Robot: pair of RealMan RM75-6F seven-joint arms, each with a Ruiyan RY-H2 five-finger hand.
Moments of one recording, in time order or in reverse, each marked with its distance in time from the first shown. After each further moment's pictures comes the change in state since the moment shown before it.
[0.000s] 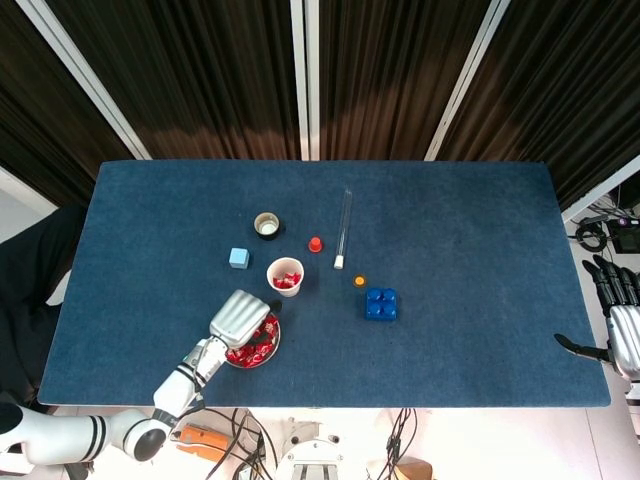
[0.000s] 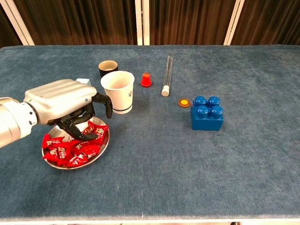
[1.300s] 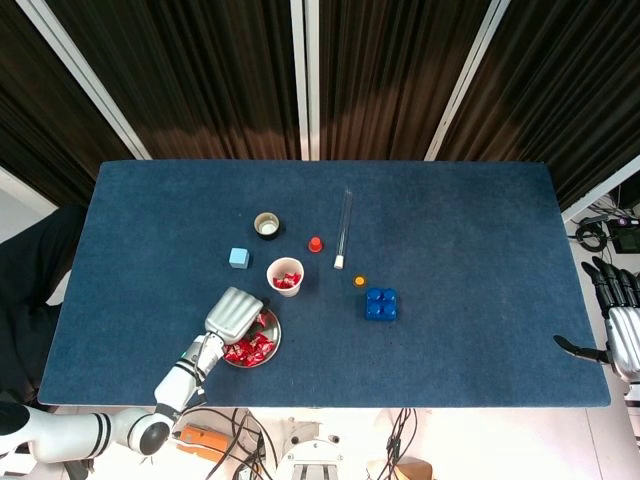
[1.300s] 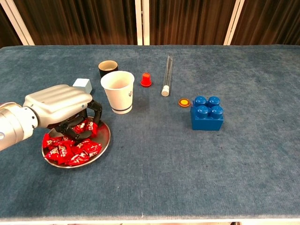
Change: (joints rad) left arm 0.003 -0.026 -0.011 0.058 -0.085 -0.025 0.106; right arm -0.005 0.000 -0.002 -0.009 0.000 0.003 -0.012
